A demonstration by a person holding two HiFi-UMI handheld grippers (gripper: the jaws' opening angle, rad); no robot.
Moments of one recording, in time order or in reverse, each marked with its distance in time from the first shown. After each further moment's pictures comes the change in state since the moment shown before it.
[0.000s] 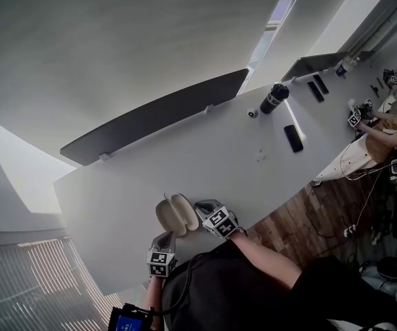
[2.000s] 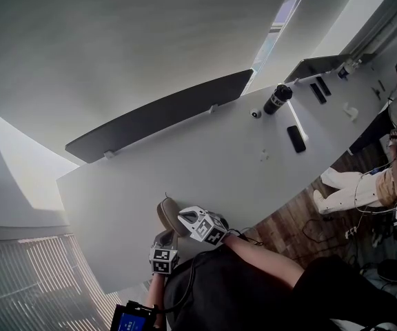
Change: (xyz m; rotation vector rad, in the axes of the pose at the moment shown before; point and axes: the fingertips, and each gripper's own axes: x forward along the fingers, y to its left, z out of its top) left arm -0.002 0.004 -0.001 0.004 0.015 0.018; right arm 0.013 0.093 0.048 -0.296 -0.036 0.191
